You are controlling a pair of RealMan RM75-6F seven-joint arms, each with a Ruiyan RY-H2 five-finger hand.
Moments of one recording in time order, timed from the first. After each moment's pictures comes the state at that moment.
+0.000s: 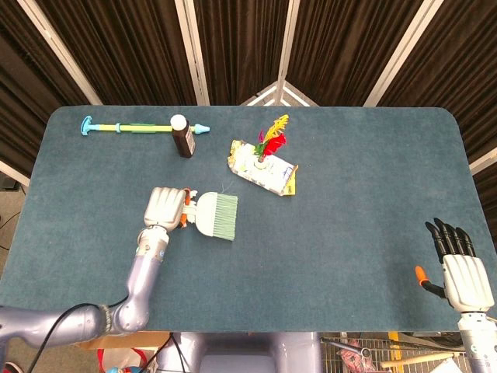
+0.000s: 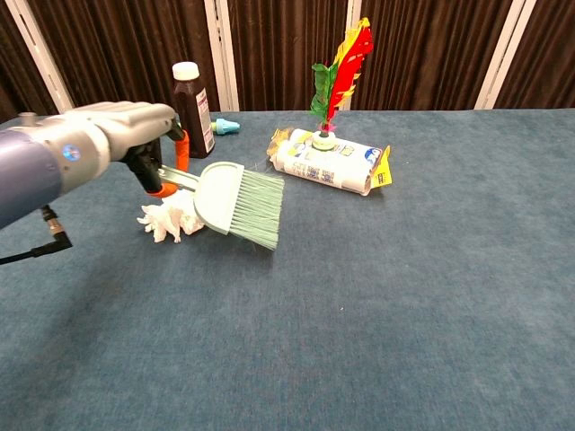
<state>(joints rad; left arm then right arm) -0.83 -1.70 -0.37 -1.59 0.61 1.18 1.02 0.09 -1.11 0.07 -1.64 -1.46 1.43 0.03</state>
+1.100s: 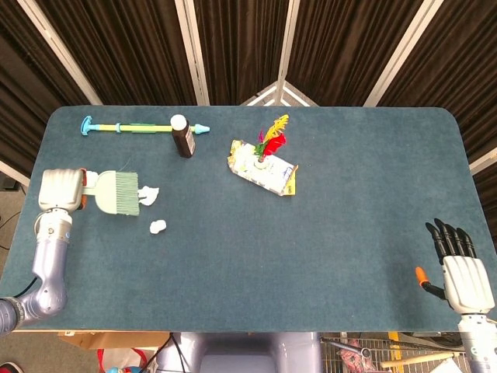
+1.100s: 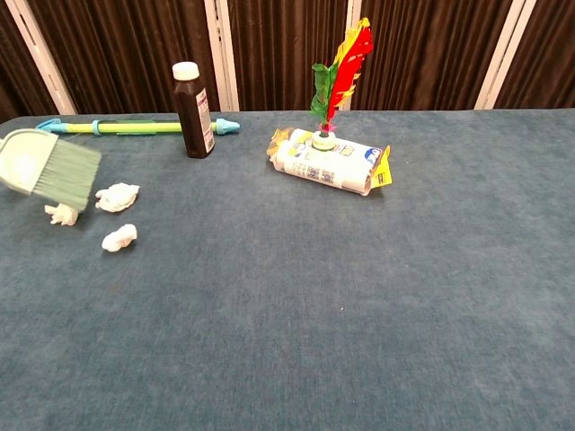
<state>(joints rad) -0.70 -1.28 -0.21 -1.53 0.64 1.13 0.80 0.08 -1.11 0.06 -1.65 -1.48 1.45 0.00</state>
